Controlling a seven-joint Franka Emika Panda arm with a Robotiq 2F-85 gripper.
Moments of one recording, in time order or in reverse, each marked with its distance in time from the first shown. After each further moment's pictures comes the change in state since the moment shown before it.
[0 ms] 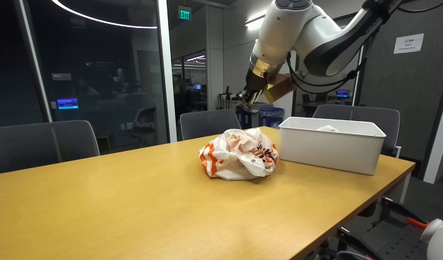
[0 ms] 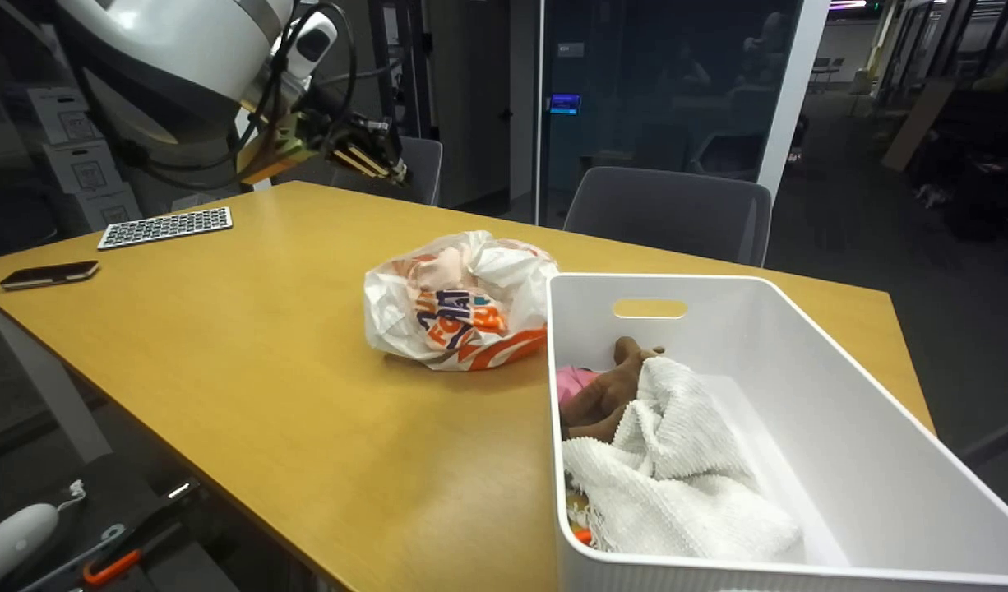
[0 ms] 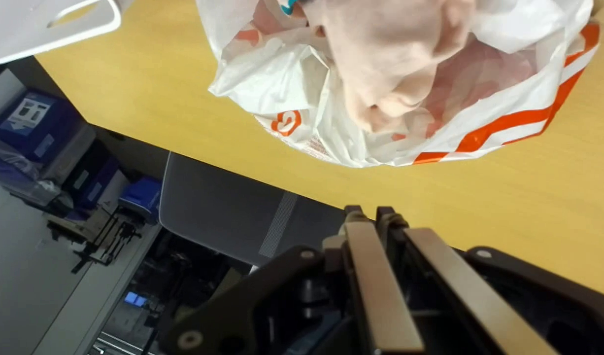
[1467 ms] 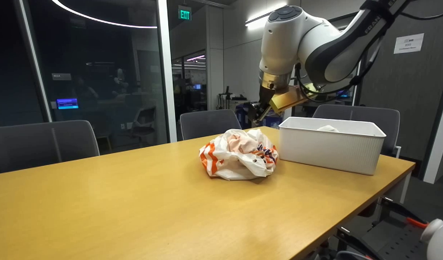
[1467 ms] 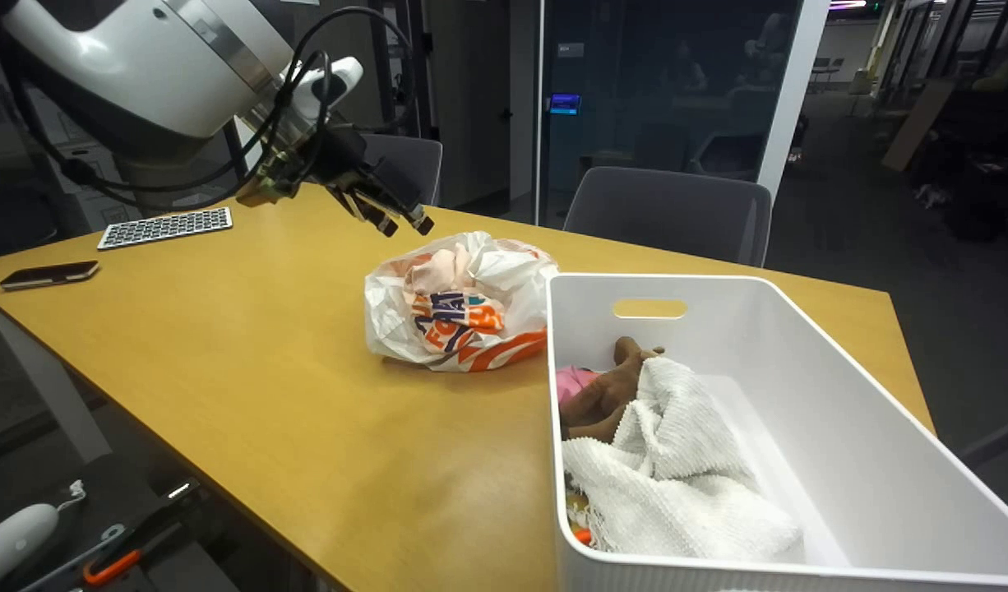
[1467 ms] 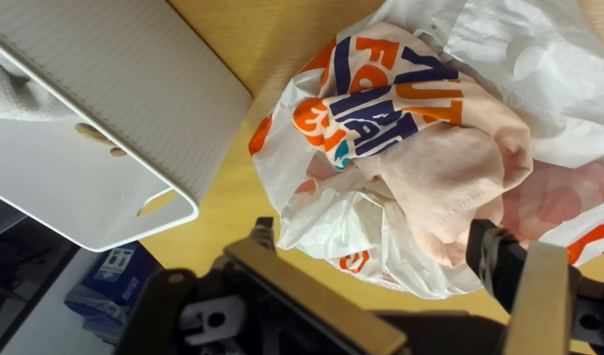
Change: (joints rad) arm -0.030 0.010 0.006 -0.073 0.328 -0.143 -0.036
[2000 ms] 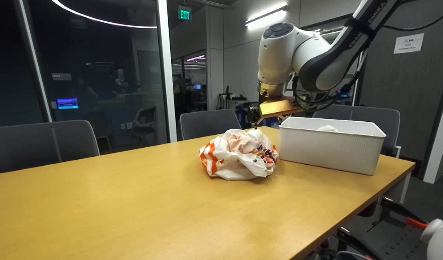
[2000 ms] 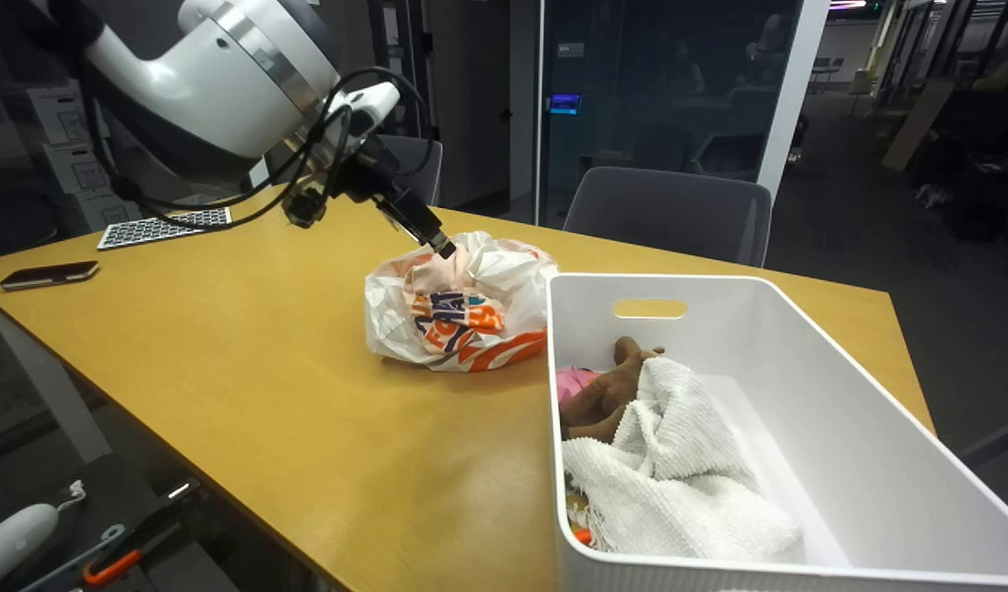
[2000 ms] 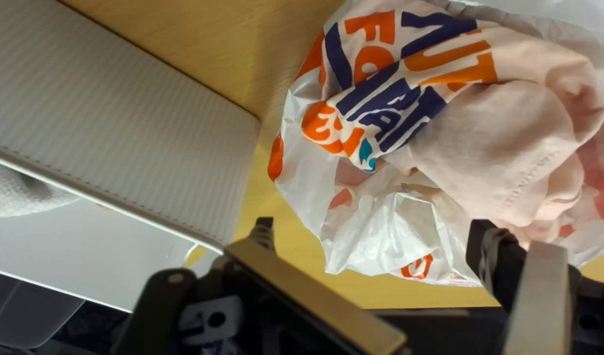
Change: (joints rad) arm -0.034 0.113 -0.026 0.072 -0.047 0.014 0.300
